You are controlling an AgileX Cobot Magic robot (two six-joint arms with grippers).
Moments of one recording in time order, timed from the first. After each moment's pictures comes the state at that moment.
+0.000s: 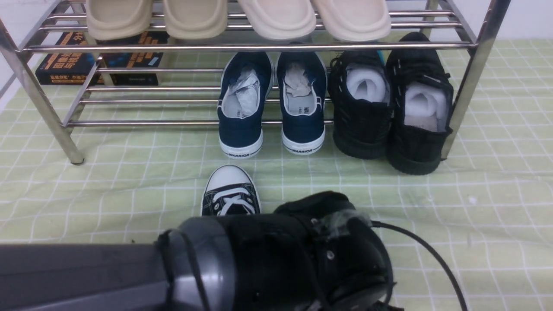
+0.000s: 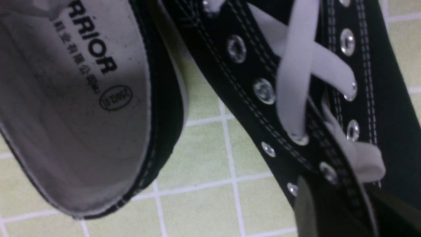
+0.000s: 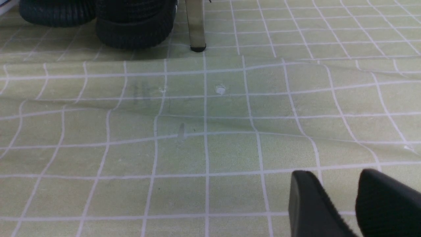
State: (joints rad) right arm -0.03 -0.01 0.01 0.04 0.39 0.04; left arm -1.17 1.71 -1.16 0.21 0.87 -1.10
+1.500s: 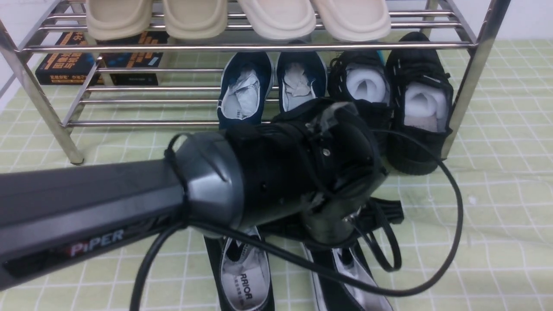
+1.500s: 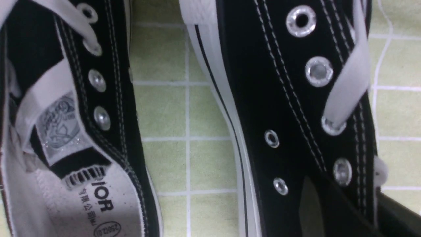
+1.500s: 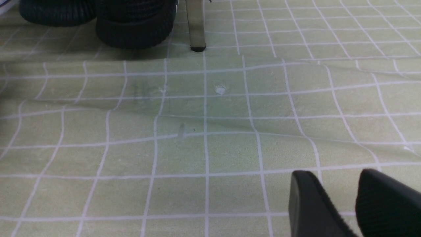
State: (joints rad) right arm -0.03 -0.01 0.01 0.04 0.39 0.04; left arm -1.02 1.77 -1.38 0.30 0.88 -1.16
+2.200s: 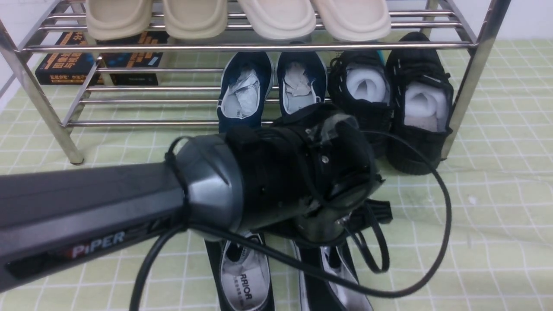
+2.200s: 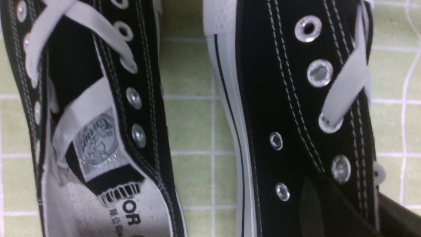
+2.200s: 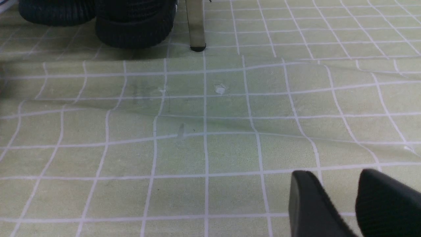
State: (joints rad) right arm -0.03 -0.01 0.01 0.04 0.39 0.04; left arm -1.02 1.77 -1.35 0.37 0.89 -1.20
